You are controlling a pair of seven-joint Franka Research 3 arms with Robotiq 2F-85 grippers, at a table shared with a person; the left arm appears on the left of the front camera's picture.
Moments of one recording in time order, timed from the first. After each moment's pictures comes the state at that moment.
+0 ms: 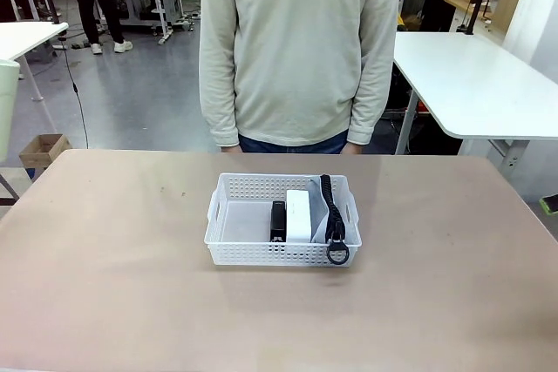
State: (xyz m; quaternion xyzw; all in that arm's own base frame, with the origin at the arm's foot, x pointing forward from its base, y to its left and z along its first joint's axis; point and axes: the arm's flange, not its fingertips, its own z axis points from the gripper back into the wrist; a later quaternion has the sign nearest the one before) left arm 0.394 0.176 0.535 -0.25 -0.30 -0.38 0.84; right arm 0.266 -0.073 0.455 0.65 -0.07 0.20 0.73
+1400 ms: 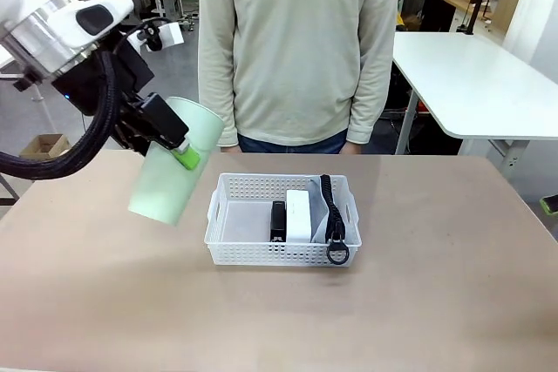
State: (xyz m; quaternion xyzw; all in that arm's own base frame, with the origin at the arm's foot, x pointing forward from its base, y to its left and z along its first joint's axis) left arm 0.323 -0.179 0.546 -0.25 -0.11 -0.29 0.92; right arm 0.266 -0.073 0.455 0.65 -0.07 0.20 0.73
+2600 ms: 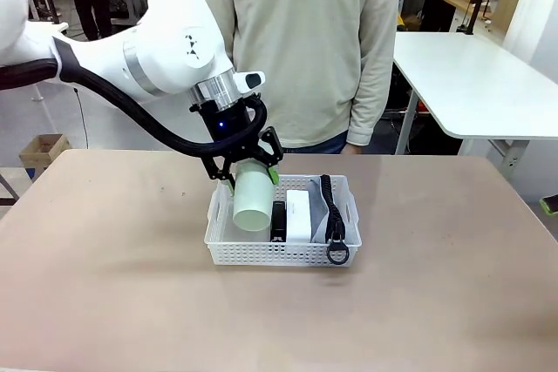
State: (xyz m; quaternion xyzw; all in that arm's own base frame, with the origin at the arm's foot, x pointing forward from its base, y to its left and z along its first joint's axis) left arm 0.482 -0.305 0.418 -0.18 0.07 -0.04 0.98; right arm 0.266 -0.073 0.455 0.65 -0.07 0.20 0.73
